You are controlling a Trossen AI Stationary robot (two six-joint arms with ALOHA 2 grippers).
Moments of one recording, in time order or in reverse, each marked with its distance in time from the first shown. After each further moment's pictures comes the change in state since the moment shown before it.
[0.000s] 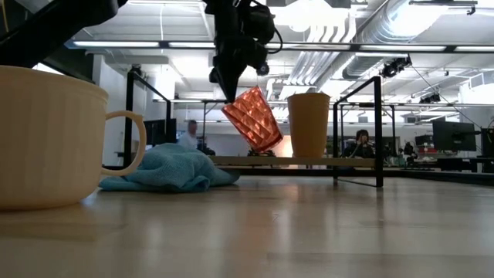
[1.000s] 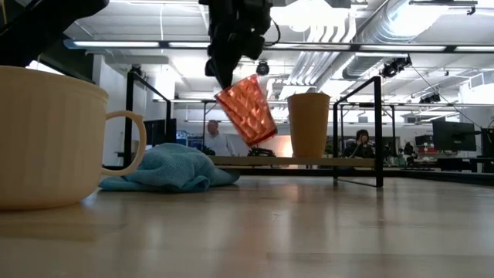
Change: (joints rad) left arm -0.029 -0.075 -0.083 0.001 0.052 -0.022; right arm 0.000 0.000 0.000 -0.043 0.012 0.044
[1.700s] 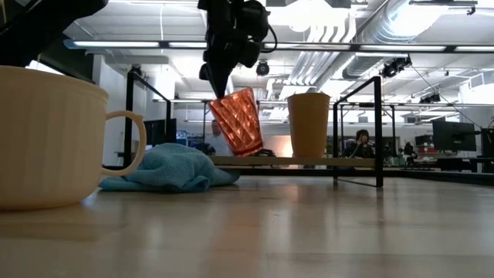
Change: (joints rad) left arm 0.010 -0.007 -0.047 -0.001 -0.029 -0.035; right arm 0.000 0.000 0.000 0.000 0.001 0.002
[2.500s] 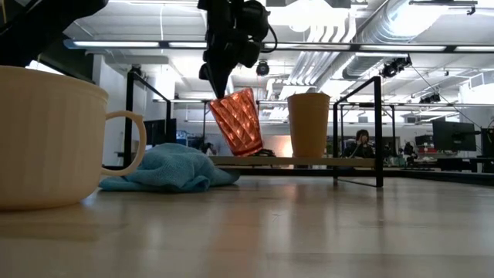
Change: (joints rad) left arm 0.000 0.000 0.000 0.000 -0.004 -0.006; right arm 0.000 0.000 0.000 -0.017 -0.001 0.024
